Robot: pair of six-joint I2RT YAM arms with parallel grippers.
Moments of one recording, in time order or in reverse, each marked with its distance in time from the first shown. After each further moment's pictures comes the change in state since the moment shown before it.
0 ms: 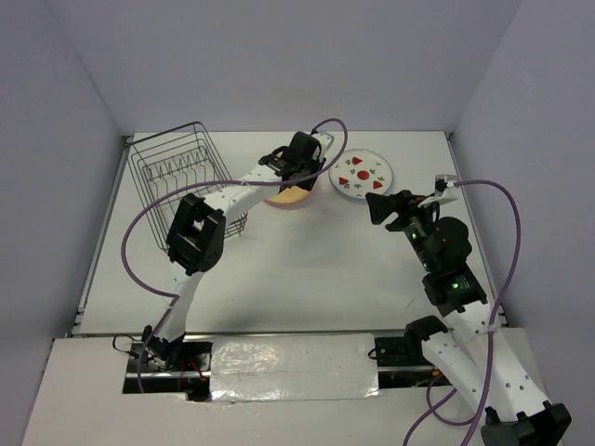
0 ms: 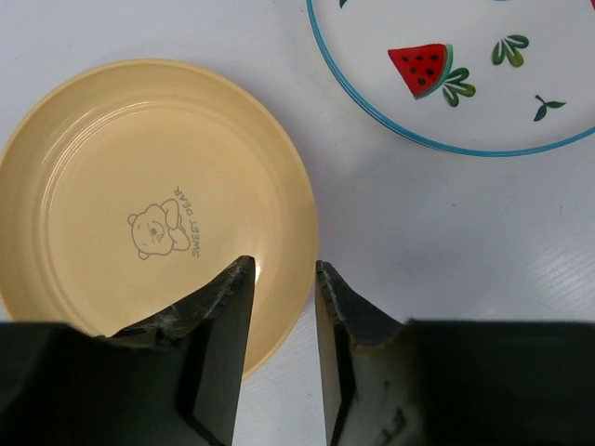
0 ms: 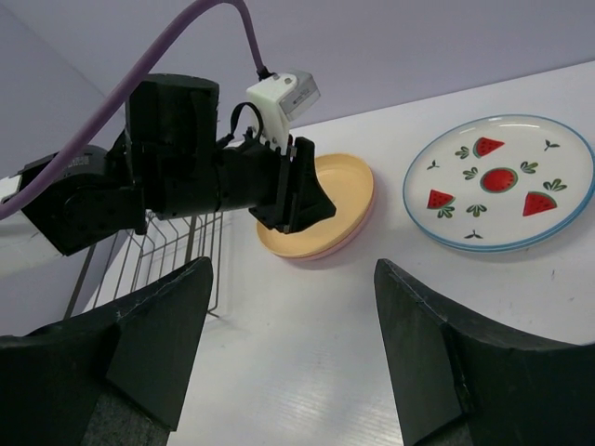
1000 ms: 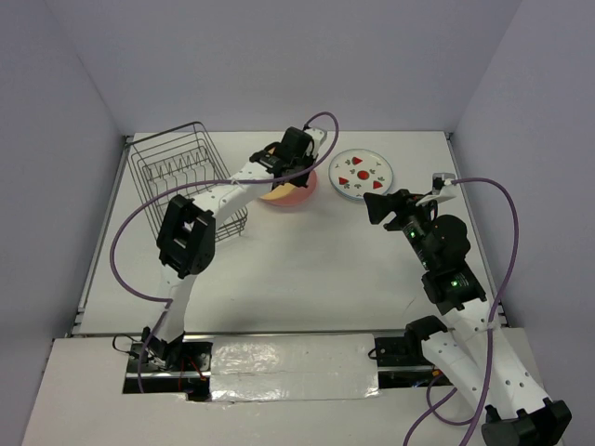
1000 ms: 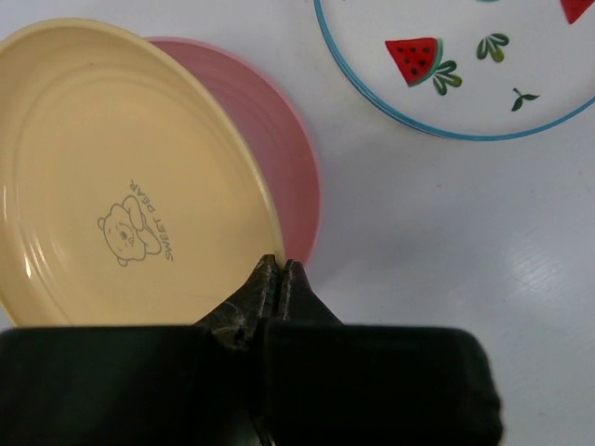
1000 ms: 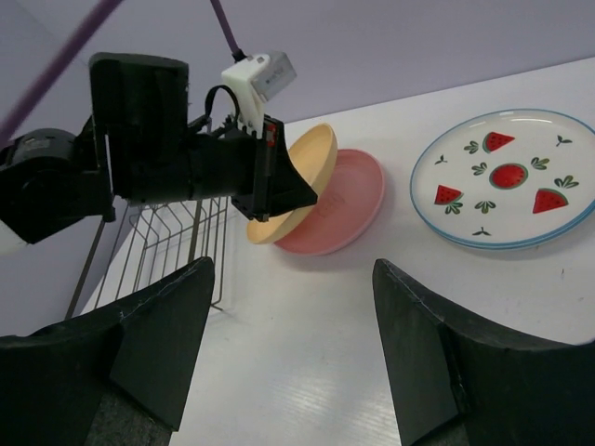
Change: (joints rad) left arm 0.019 -0.089 -0.042 -0.037 0.037 -0.051; right arm 0.004 0.018 0.008 0.001 -0.018 0.001
